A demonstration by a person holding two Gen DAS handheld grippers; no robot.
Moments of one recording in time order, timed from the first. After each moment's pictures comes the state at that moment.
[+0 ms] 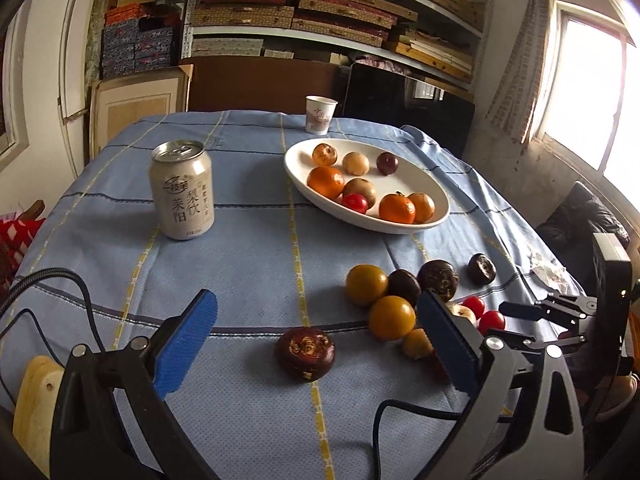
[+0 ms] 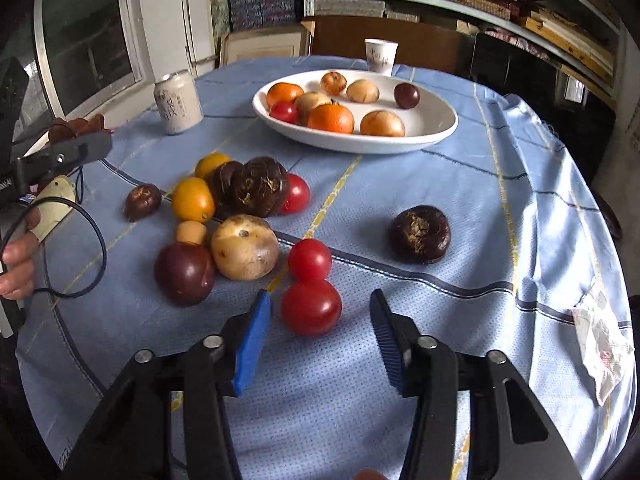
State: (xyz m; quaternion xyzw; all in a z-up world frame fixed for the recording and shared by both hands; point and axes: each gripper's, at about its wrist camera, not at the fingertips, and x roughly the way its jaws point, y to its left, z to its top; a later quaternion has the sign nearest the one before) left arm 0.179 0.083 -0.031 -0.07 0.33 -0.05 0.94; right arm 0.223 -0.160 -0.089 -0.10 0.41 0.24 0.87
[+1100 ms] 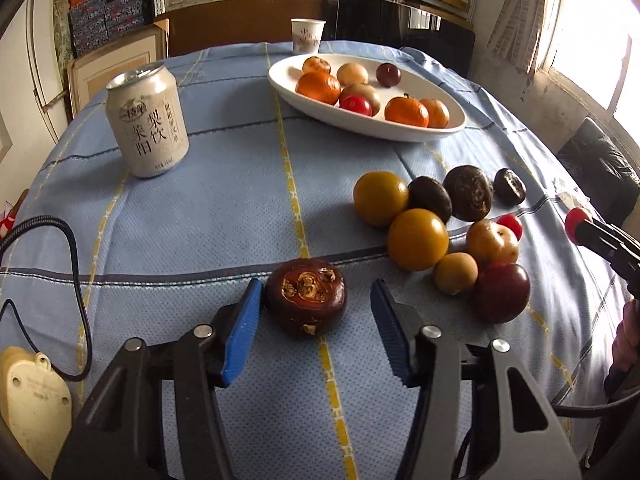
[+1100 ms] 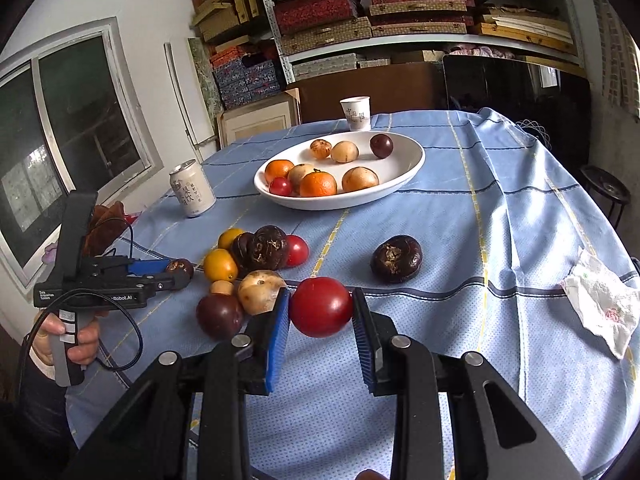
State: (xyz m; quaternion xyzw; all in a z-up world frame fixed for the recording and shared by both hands) left arm 0.202 0.066 -0.086 -0.01 0.44 -0.06 0.89; right arm 0.193 -0.209 -0.064 0.04 0.32 0.25 0.91
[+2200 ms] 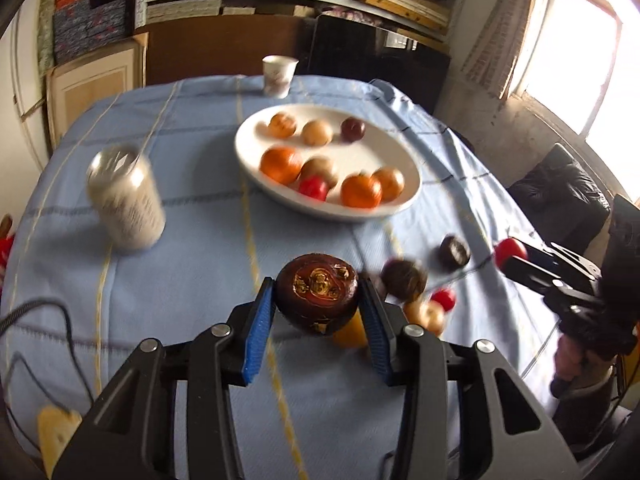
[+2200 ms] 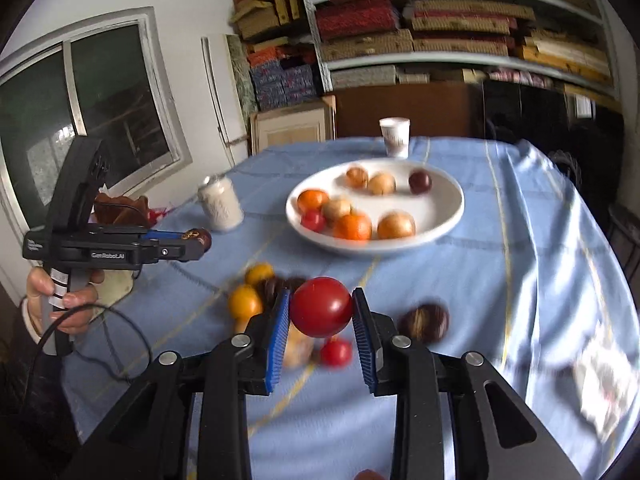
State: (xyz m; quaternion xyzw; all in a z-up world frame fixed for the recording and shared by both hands) left arm 0.234 0.057 -0.007 -0.04 0.42 -0.12 0.90; right arm 0.235 -0.178 -0.024 -0.01 0.28 0.30 0.91
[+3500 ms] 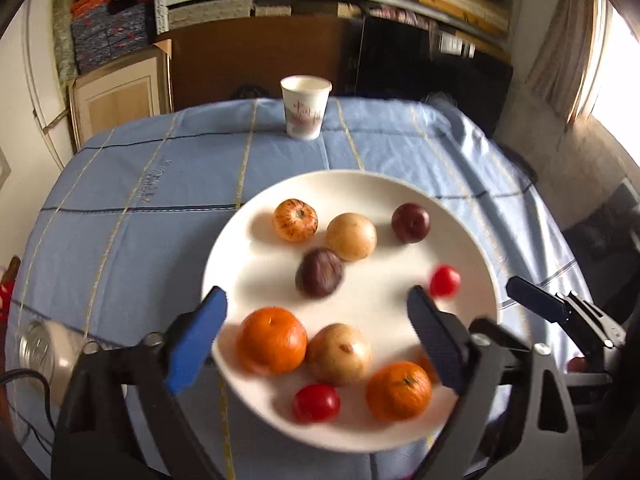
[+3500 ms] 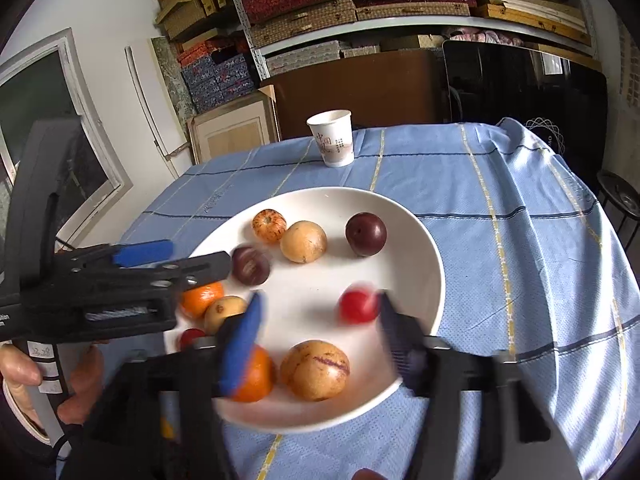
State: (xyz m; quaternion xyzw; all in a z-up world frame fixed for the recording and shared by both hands) left arm 0.417 0.011 -0.012 -0.04 0.42 -0.02 0.91; right arm 0.410 -0.165 -0.033 0.05 0.35 0.23 0.91
